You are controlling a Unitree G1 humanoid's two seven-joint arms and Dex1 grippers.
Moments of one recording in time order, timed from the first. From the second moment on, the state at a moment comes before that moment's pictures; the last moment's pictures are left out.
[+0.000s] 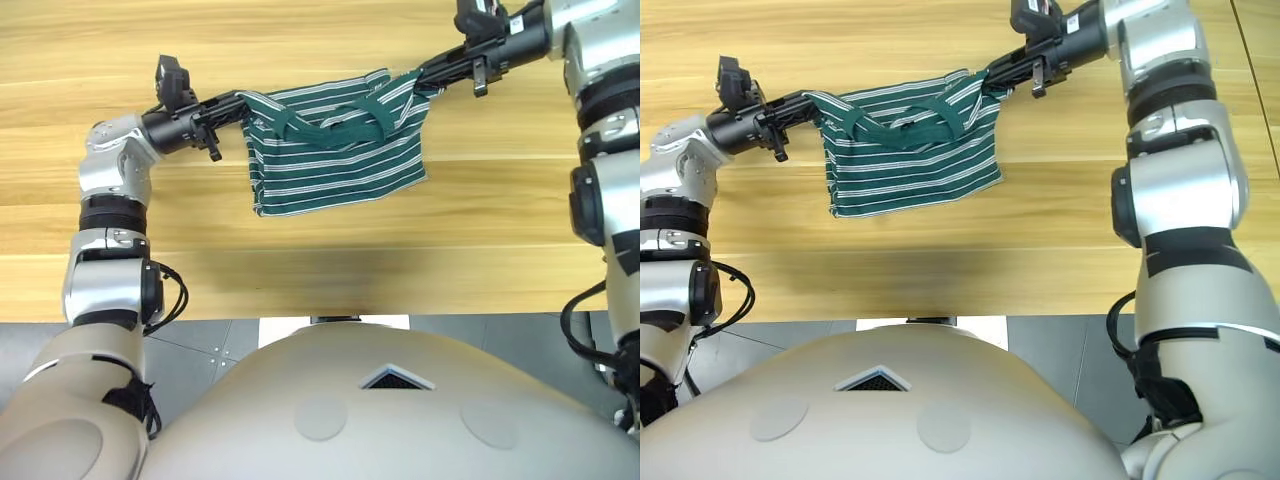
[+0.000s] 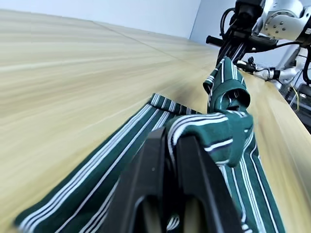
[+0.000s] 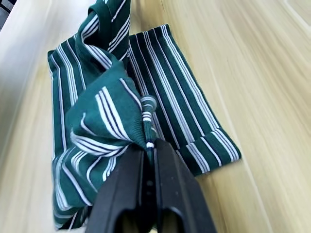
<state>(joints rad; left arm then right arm) -0.46 0.52 0.04 0.76 -0.52 0.09 -1.33 -1.05 -0.46 0.33 1.16 0.07 -0.03 1.51</state>
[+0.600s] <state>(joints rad) -0.58 0.40 0.17 1.05 -0.42 -0.01 -1.13 -1.07 -0.38 0.19 1.29 -0.05 -0.08 1.21</state>
